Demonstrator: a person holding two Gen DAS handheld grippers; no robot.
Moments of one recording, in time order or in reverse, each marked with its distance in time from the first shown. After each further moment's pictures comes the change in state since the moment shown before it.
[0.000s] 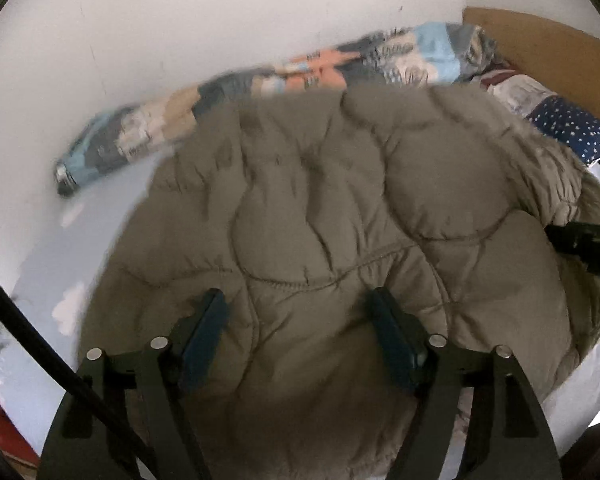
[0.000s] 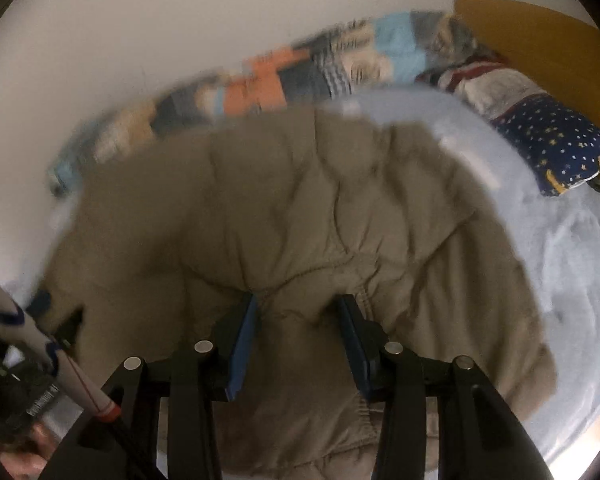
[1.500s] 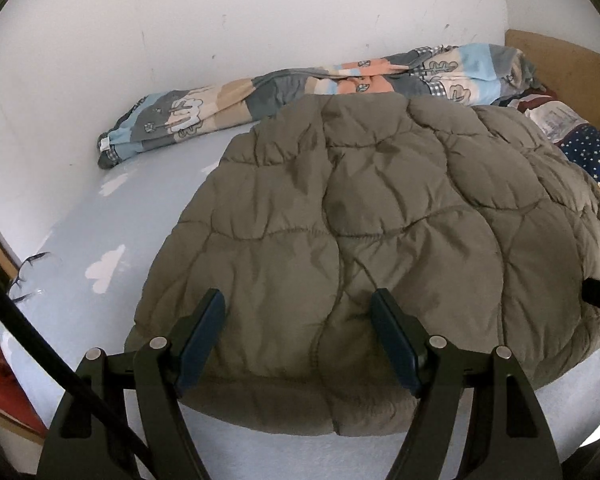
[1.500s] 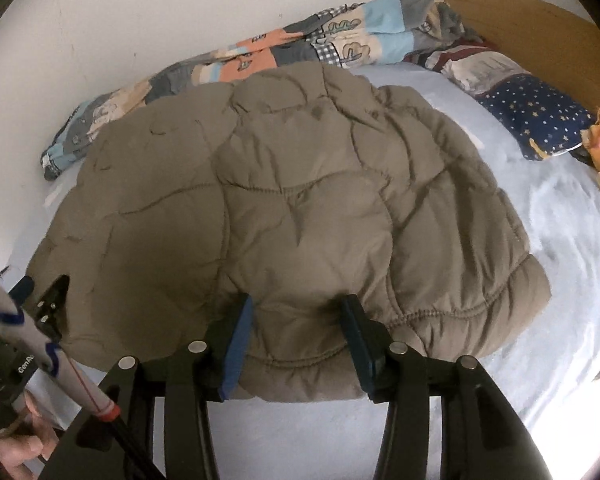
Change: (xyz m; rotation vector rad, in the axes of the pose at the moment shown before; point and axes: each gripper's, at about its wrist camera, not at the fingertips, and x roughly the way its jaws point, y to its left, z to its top) left arm -0.036 0.034 -0.026 -0.107 -0.040 0.120; right arm -0.023 0.017 -0.048 0.035 0.022 -0.035
